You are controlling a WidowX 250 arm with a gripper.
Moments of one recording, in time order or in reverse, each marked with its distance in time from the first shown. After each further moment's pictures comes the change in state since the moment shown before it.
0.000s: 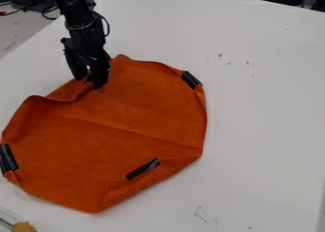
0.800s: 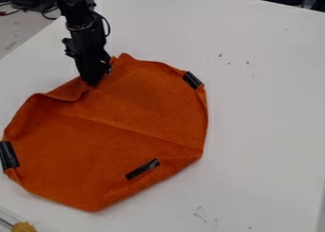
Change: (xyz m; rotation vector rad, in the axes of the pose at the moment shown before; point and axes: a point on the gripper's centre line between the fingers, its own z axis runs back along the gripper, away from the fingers) arm 0.004 0.000 -0.003 -0.009 -0.015 -0.010
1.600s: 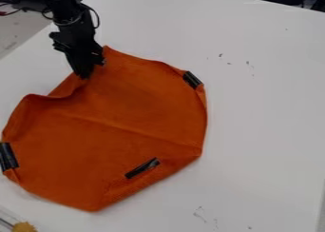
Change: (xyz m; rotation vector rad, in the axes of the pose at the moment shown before) arm -0.010 0.016 0.018 0.044 -0.098 0.131
